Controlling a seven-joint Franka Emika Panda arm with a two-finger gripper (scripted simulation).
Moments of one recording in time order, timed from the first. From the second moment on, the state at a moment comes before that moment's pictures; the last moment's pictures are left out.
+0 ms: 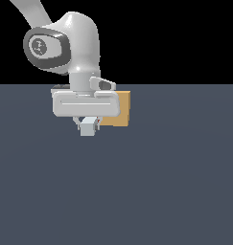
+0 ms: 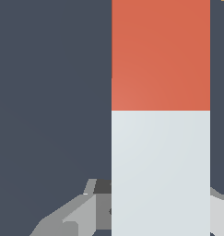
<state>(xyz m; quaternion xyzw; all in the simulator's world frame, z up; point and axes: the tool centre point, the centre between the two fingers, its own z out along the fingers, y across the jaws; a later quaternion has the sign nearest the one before) -0.087 0.071 0.062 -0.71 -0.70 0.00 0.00</state>
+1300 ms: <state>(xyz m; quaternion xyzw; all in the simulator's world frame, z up) -0.063 0.119 0.072 -0.76 -0.65 0.00 0.00</state>
